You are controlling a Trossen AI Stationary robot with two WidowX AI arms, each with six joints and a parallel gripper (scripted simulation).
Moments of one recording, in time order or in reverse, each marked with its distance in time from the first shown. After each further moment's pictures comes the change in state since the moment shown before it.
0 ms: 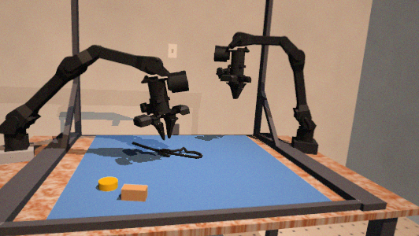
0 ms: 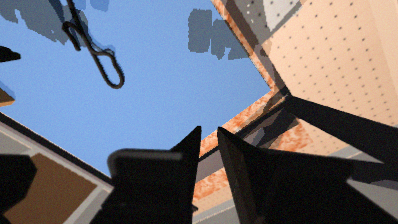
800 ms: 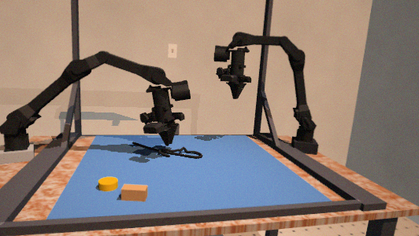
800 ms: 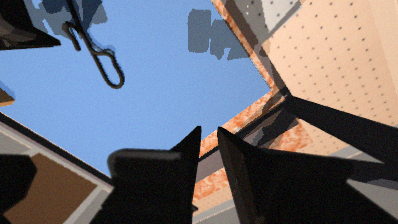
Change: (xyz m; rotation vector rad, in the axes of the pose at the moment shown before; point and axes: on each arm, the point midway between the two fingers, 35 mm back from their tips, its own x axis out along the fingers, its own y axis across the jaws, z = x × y) left arm 0.000 0.000 0.000 0.000 0.000 0.000; right arm 0.039 -0.026 0.043 -0.508 0.012 0.022
